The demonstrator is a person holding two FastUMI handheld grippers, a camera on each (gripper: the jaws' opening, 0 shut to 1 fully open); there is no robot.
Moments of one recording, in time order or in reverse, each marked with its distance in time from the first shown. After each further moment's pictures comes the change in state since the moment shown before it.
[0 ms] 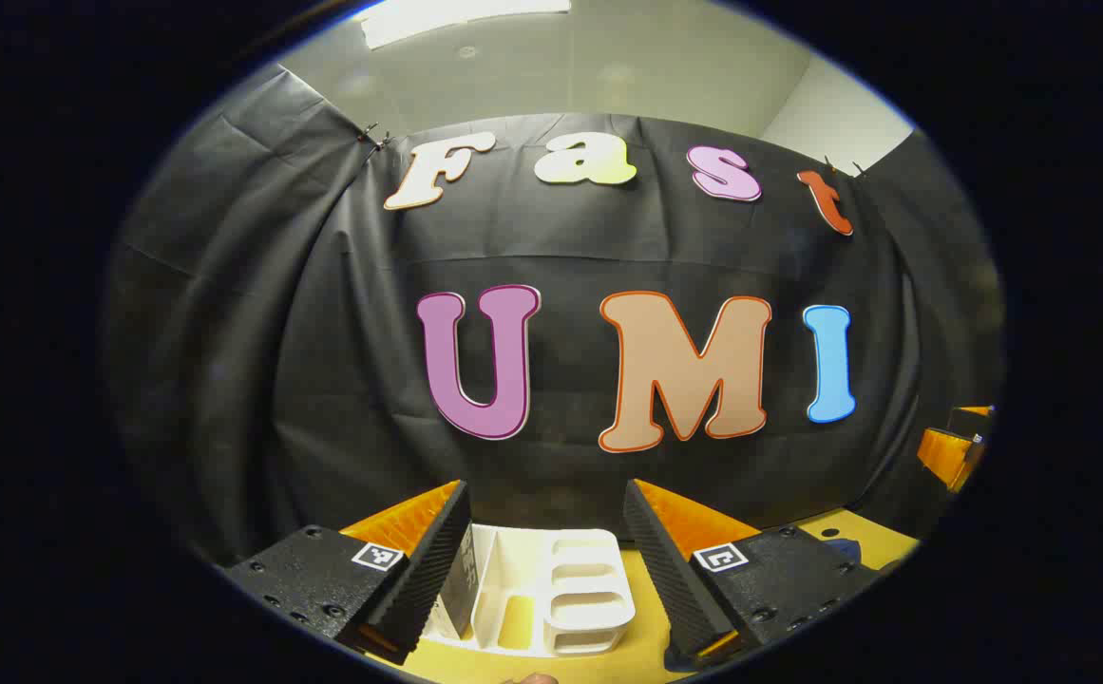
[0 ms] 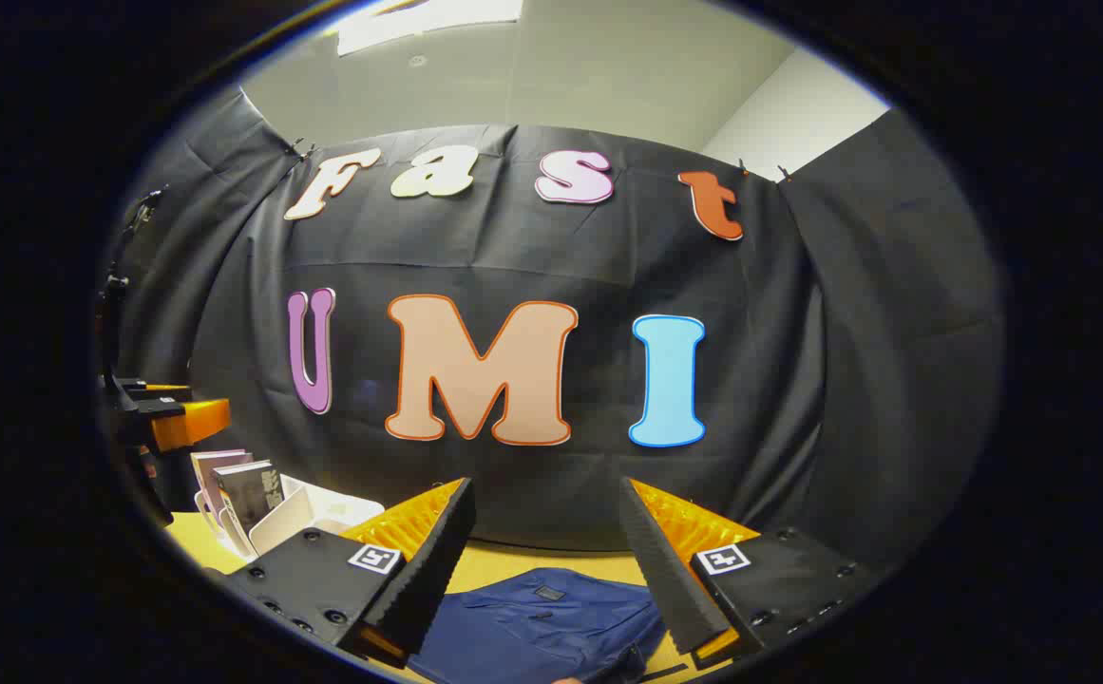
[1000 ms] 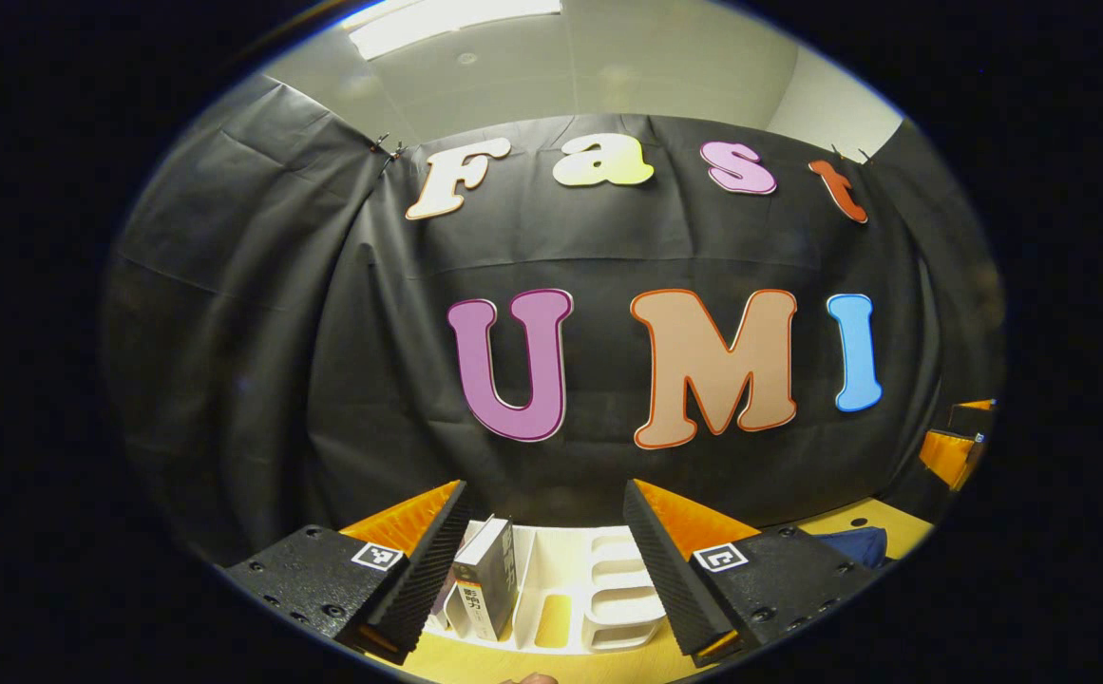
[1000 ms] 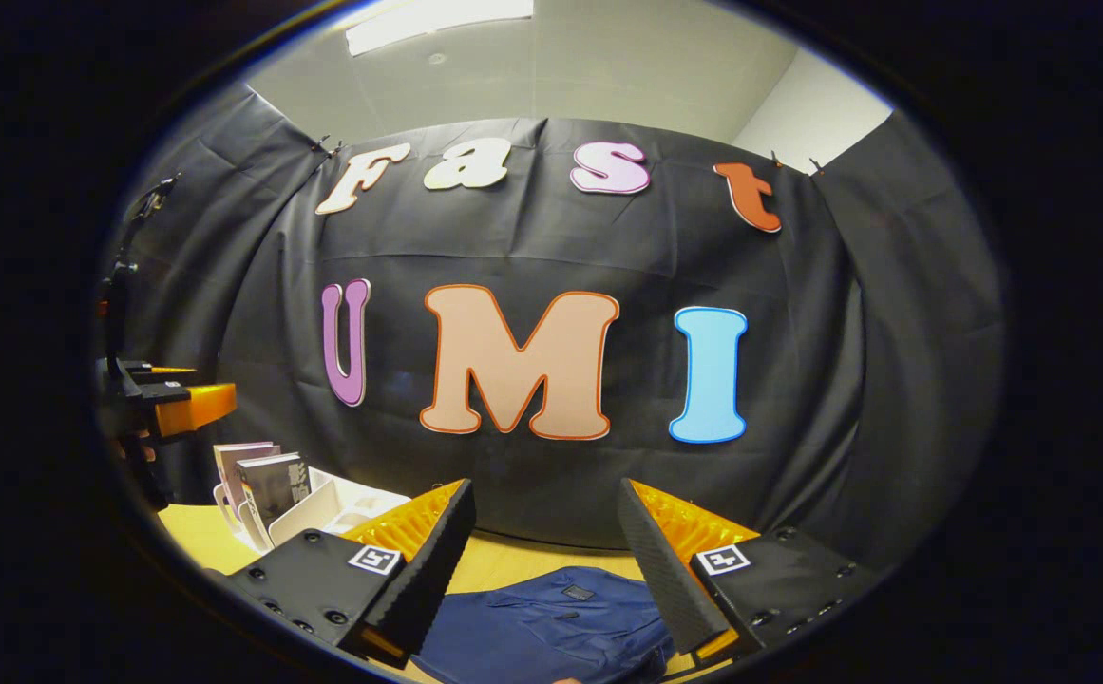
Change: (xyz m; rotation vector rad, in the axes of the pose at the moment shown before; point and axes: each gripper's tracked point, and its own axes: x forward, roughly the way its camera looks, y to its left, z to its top) left arm -0.011 0.035 0.002 0.055 -0.008 0.088; right arm 0.009 0.038 -0.015 -0.013 0.027 0.128
